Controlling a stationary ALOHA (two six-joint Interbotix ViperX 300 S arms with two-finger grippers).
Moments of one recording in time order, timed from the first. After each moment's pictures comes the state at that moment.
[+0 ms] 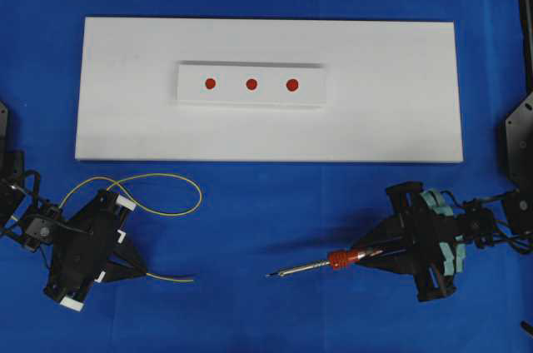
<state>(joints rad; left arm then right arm) -0.54 0.04 1.08 -0.01 -0.51 -0.14 0.58 0.01 1.12 0.44 -0.67 0.05</state>
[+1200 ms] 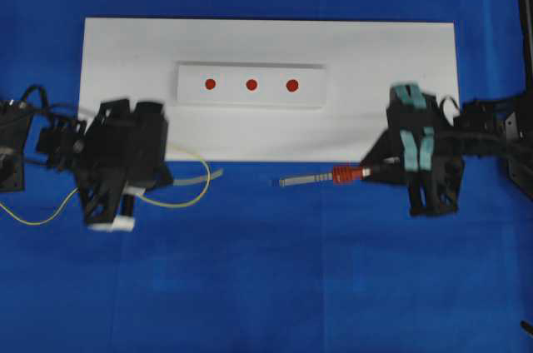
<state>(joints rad) -0.13 -0.24 0.80 -0.01 0.29 -0.13 0.05 -0.38 0.95 0.34 0.24 -0.09</state>
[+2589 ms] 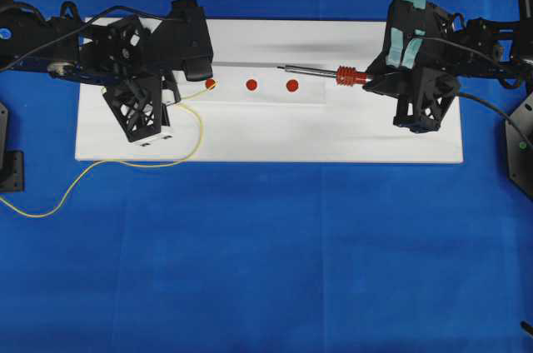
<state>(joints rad) 0.14 -0.15 0.66 0.00 0.53 -0.11 -0.27 -0.37 0.91 0.19 0.31 -0.09</state>
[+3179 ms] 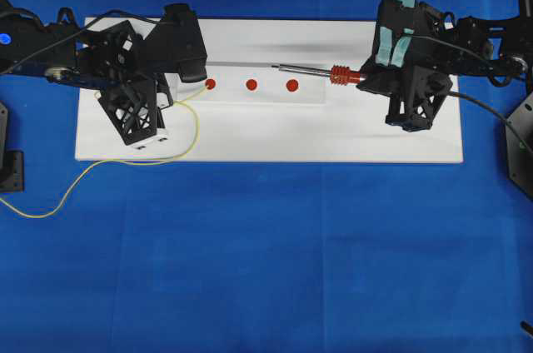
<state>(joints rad) 0.14 -0.14 0.70 0.00 0.50 -0.14 -0.27 -0.33 0.88 0.19 0.31 -0.09</state>
